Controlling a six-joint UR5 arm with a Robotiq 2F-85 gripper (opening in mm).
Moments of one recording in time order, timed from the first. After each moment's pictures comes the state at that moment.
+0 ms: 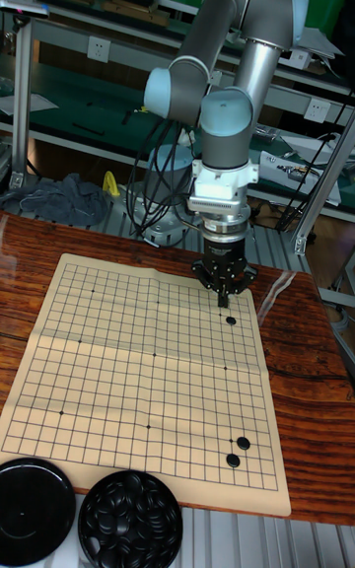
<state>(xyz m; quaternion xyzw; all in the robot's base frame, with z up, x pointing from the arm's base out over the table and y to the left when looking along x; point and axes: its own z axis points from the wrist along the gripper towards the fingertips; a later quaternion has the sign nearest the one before) 0.408 0.148 0.045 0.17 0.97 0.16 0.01</state>
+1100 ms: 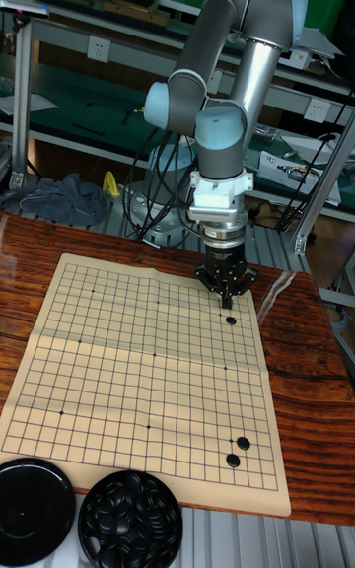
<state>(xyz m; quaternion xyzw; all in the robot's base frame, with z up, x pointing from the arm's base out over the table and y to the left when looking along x) 0.377 0.161 0.016 0.15 0.97 0.17 0.00</state>
